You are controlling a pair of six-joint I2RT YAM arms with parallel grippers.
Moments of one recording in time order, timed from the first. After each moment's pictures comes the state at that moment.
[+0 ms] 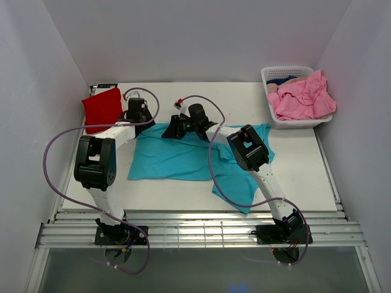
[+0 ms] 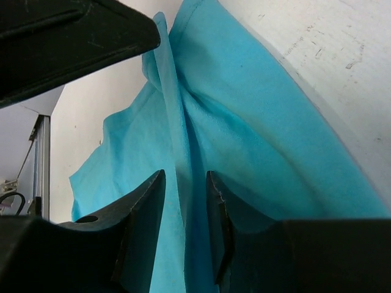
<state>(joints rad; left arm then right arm) -0.17 1.85 1.18 -0.02 -0.14 -0.50 0.66 2.57 1.86 0.35 -0.72 0.57</state>
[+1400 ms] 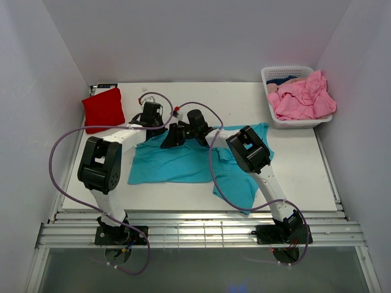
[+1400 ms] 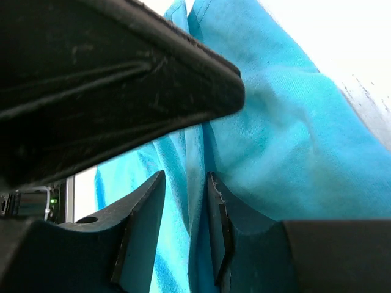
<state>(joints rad) -0.31 1.83 1.18 -0.12 -0.17 -0.55 0.70 2.50 1.70 0.43 -0.84 0.57</state>
